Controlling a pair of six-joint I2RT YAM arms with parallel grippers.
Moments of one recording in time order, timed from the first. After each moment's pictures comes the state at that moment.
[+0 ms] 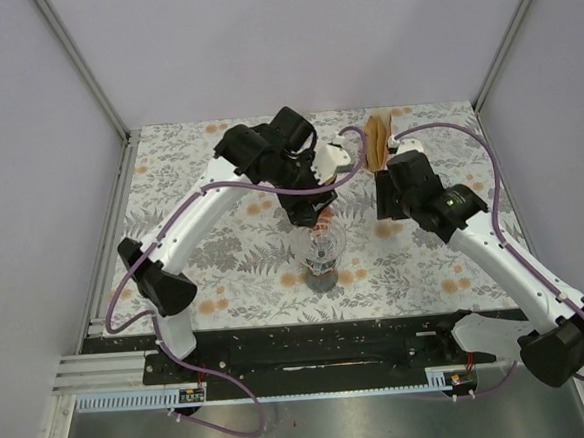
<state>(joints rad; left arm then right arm) -0.80 1.87 2.15 -1.37 0.32 0.41 0.54 1.13 1.13 -0.79 0.28 0.36</state>
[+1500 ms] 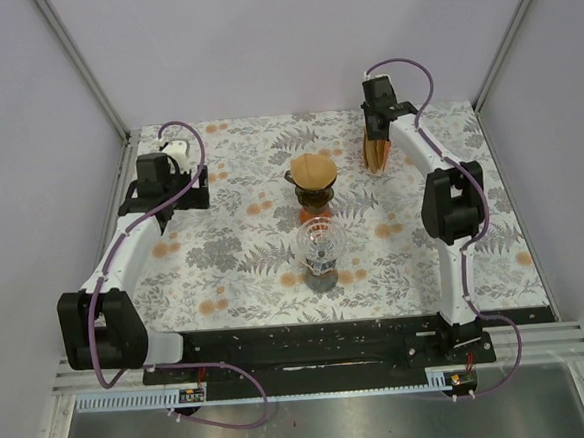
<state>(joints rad) -0.04 1.35 1.03 -0.34 0.07 0.05 0.24 2.19 2.00 -0.57 0.32 0.08</state>
